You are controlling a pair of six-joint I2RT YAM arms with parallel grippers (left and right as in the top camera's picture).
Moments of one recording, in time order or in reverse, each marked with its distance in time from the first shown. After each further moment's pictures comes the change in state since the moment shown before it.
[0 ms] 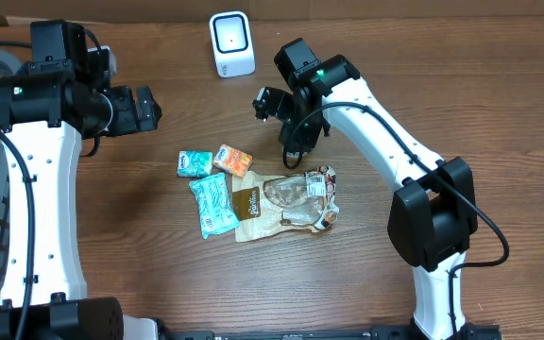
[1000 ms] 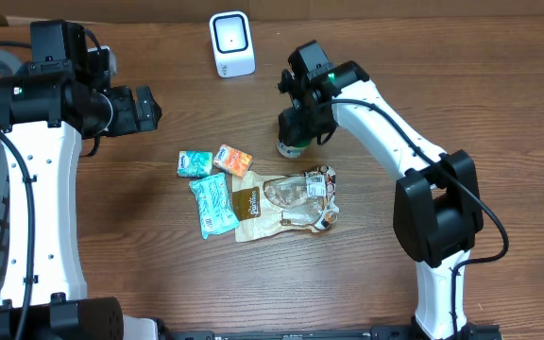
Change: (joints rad) left arm 0.000 0.000 0.000 0.000 0.000 0.000; right arm -0.056 0.003 -0.130 0.169 -0.082 0.784
